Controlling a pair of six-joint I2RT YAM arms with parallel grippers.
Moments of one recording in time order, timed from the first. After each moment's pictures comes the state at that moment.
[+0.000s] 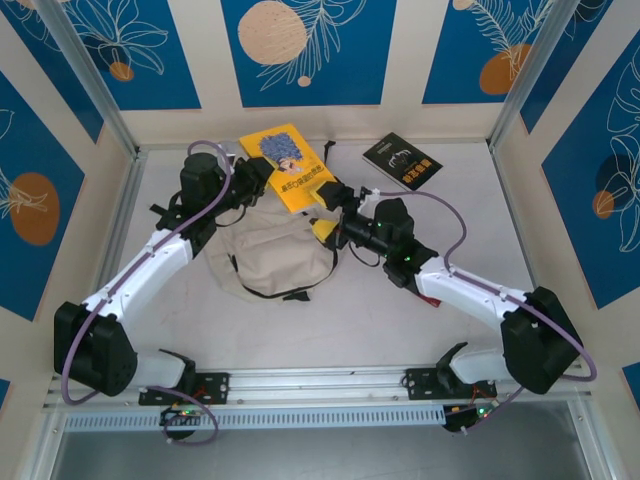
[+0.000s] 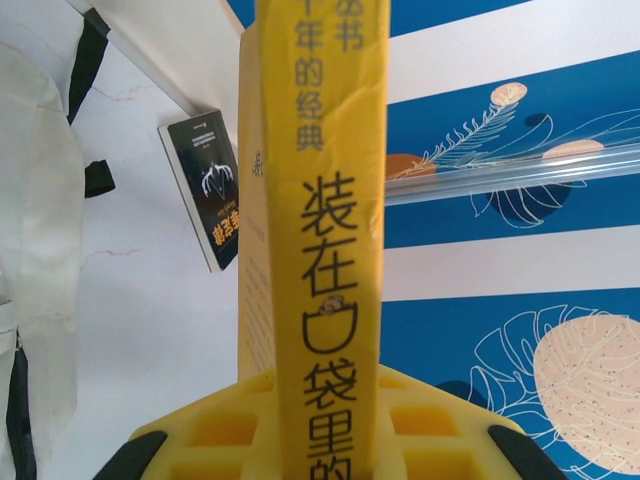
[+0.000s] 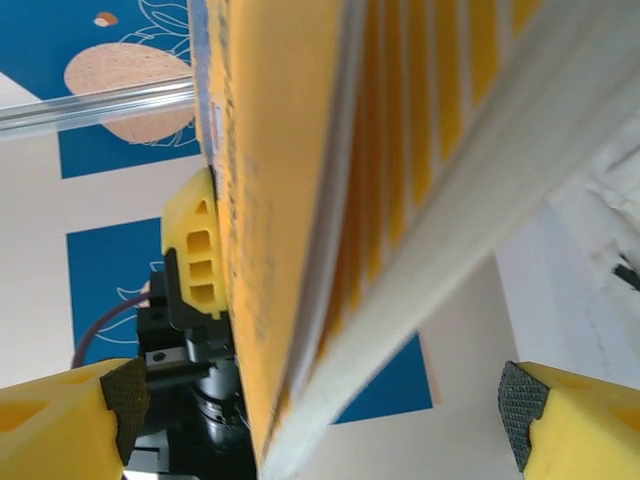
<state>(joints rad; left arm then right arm) -0.37 1.34 1.09 0.05 0.38 -1.26 0.67 1.33 0.79 0.50 -0.29 1.71</state>
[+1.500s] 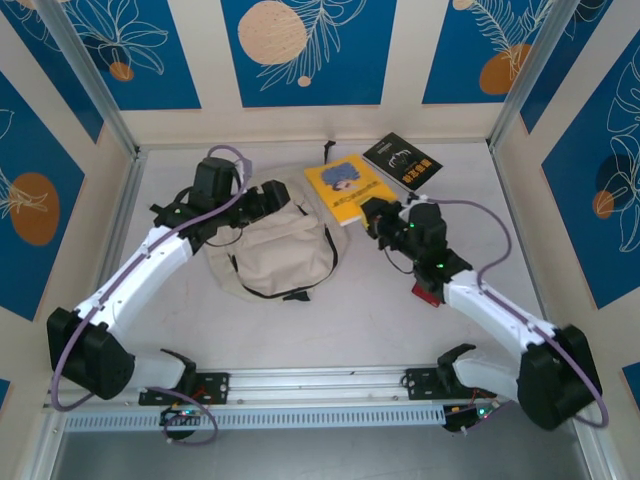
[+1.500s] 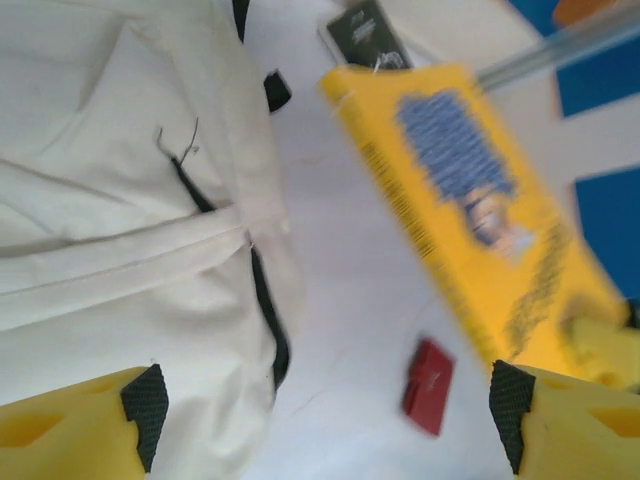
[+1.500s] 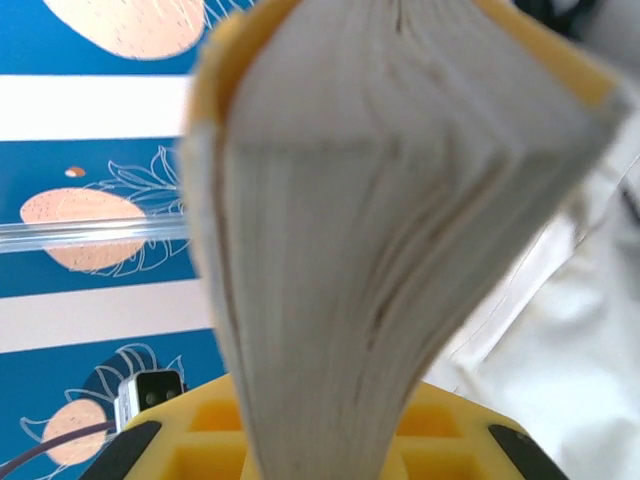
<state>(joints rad) -0.46 1.34 1.23 -0.54 0.28 -0.71 0.44 1.08 0.66 0.21 -0.18 1.47</state>
